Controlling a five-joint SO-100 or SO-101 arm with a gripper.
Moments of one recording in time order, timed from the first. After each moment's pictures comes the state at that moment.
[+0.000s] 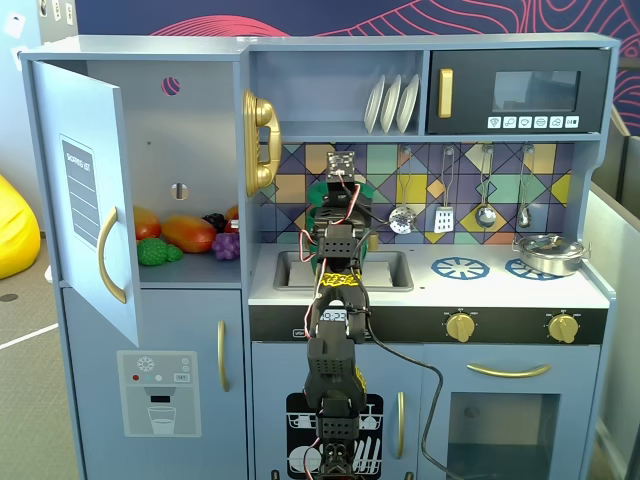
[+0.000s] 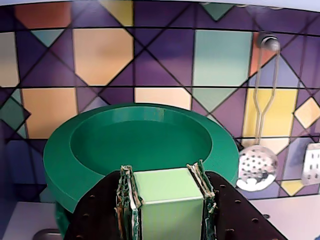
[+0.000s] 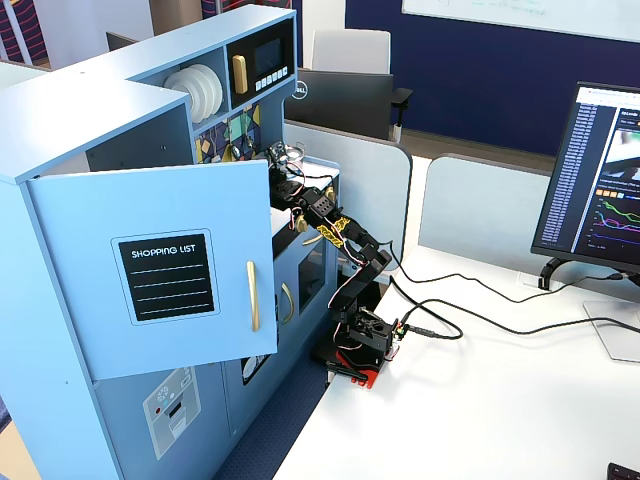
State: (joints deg) arm 3.3 122.3 89.6 21.6 -95.1
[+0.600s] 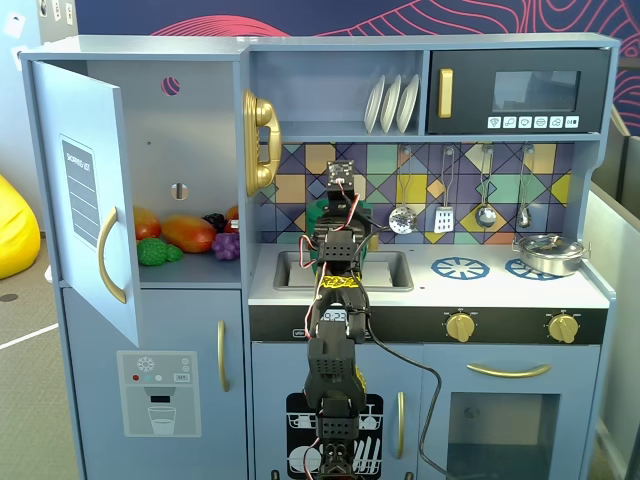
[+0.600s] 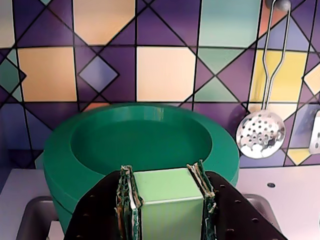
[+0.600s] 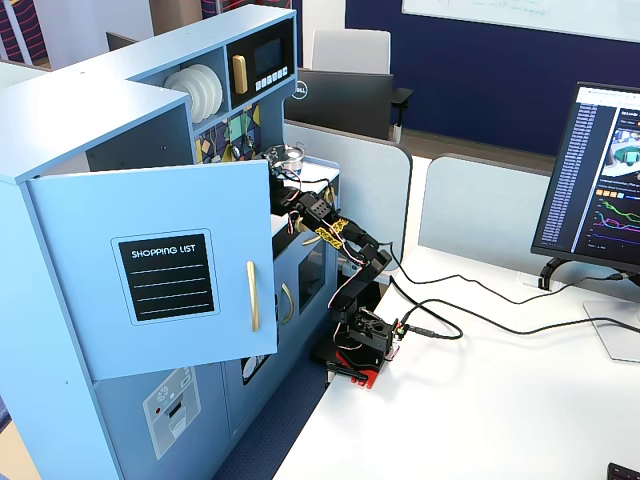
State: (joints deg) arm 3.3 122.3 94.8 21.6 -95.5
